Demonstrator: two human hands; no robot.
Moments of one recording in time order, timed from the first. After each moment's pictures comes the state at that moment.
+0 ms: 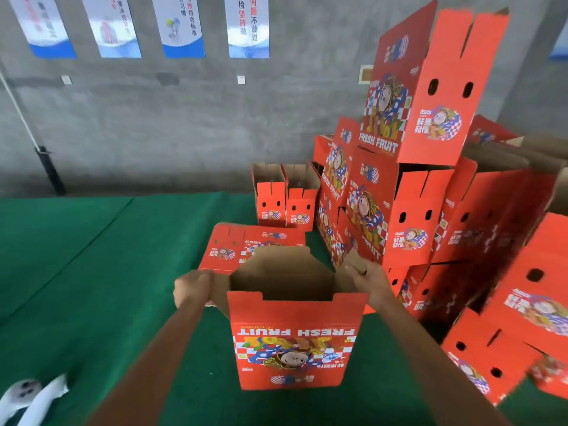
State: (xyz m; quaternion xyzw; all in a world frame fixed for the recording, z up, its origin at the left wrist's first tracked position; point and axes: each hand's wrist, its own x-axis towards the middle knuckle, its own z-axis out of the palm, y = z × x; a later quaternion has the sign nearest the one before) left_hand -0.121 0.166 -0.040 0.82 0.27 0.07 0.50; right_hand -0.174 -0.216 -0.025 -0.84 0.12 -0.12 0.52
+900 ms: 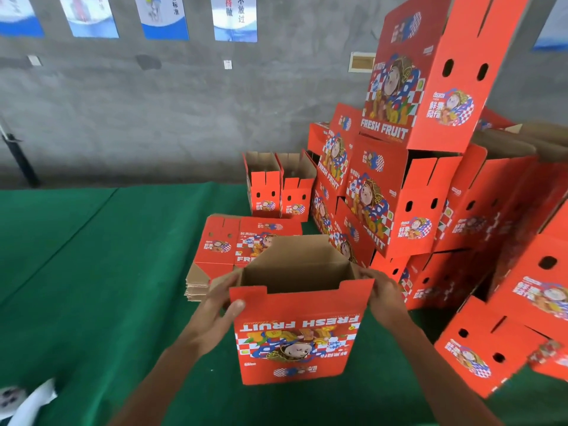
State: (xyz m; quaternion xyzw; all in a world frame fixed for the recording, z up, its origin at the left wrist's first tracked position) left_hand -0.179 0.167 -0.076 0.81 -0.25 0.01 0.53; right_hand -0.203 -0.231 -0.083 -0.91 0.09 -0.21 0.34
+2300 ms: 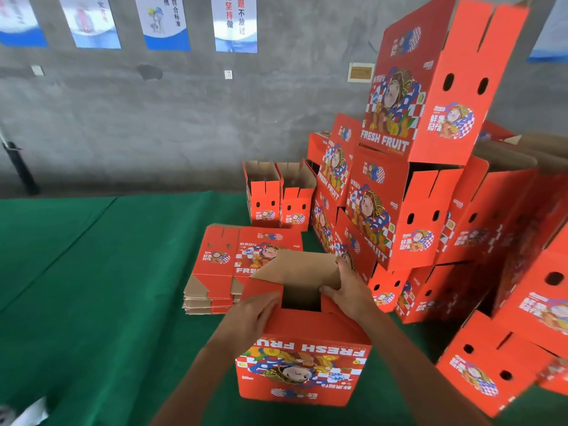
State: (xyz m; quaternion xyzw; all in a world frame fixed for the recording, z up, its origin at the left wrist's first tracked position) left_hand -0.164 0.108 -0.060 0.88 -0.33 0.10 0.32; right_hand -0.150 -0.176 -0.054 -0.95 0.05 -0.10 0.30
